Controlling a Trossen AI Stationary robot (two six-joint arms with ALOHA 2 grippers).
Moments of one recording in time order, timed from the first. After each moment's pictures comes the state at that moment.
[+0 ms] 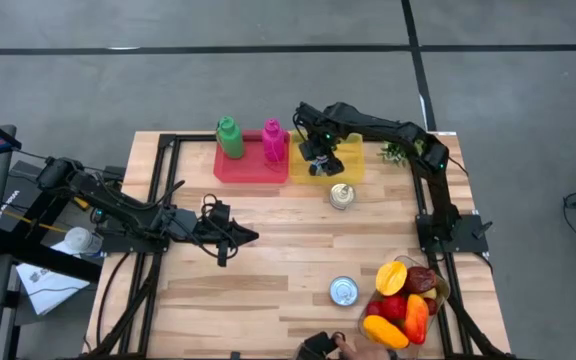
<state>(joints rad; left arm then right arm) -0.35 1.05 0.49 0.38 -0.37 -0.63 -0.54 2.08 1.80 -1.12 -0.01 -0.95</state>
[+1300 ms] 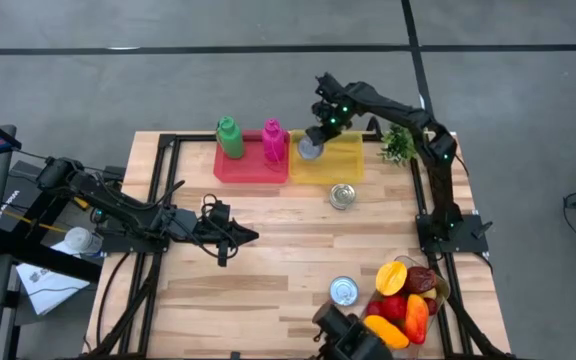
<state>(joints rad) -0.35 1.05 0.49 0.38 -0.37 -0.63 -0.76 2.08 1.81 -0.99 -0.38 0.17</state>
